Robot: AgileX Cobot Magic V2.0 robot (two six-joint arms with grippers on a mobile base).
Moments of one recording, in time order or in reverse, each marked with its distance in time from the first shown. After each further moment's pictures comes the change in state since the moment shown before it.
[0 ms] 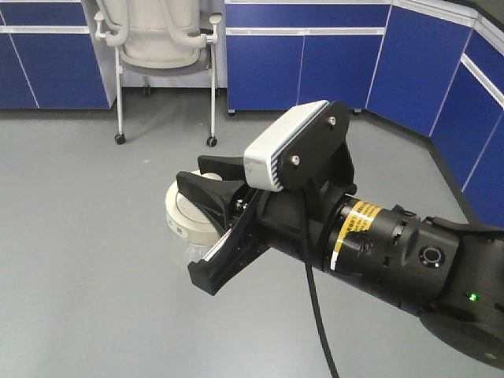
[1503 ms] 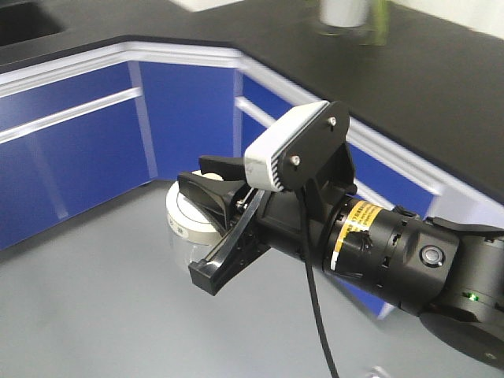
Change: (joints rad) left arm 0.000 0.000 0.000 0.000 0.000 0.000; right arm 0.000 0.000 0.002 0.000 0.001 0.000
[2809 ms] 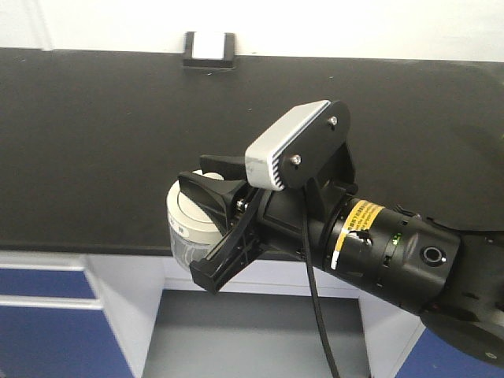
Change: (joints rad) left arm 0.000 0.000 0.000 0.000 0.000 0.000; right arm 0.000 0.000 0.000 0.000 0.000 0.000
